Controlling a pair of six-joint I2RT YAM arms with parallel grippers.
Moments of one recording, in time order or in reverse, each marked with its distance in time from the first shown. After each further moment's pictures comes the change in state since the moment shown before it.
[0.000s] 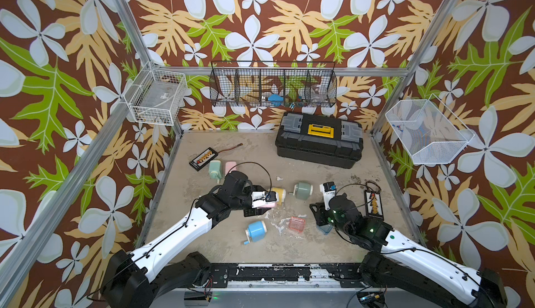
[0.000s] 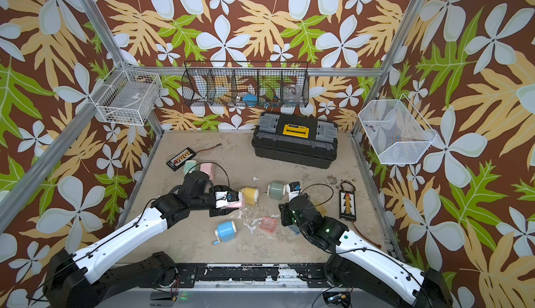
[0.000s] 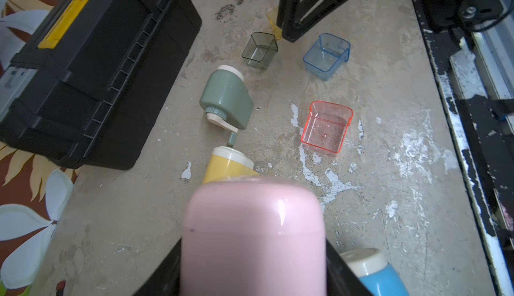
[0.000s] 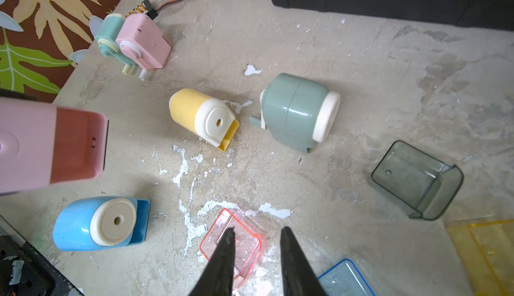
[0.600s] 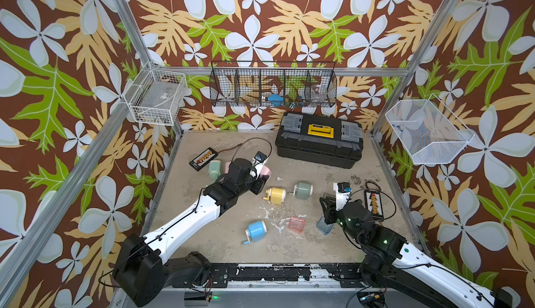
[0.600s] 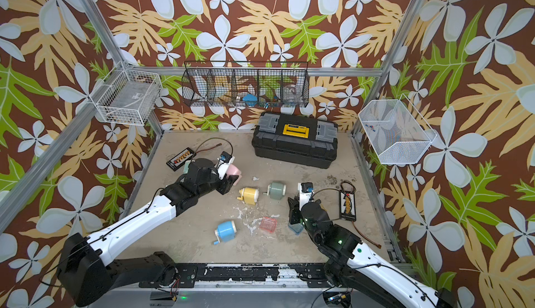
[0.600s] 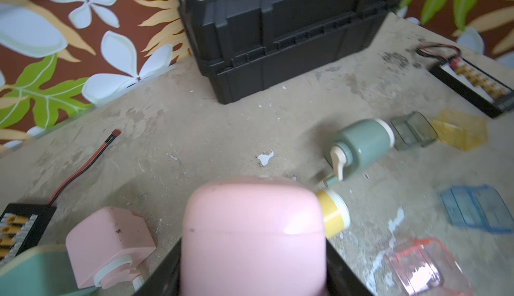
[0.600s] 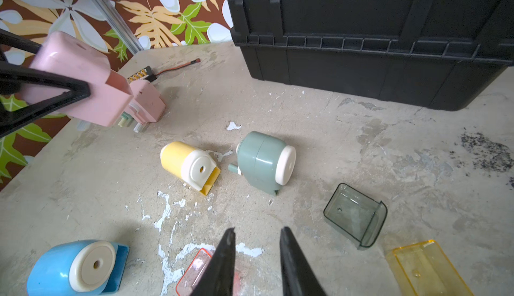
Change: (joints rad) left arm 0.032 0.082 0.081 0.188 -0.393 -0.697; right arm -0.005 -0.208 -0.067 0.052 0.159 -0.119
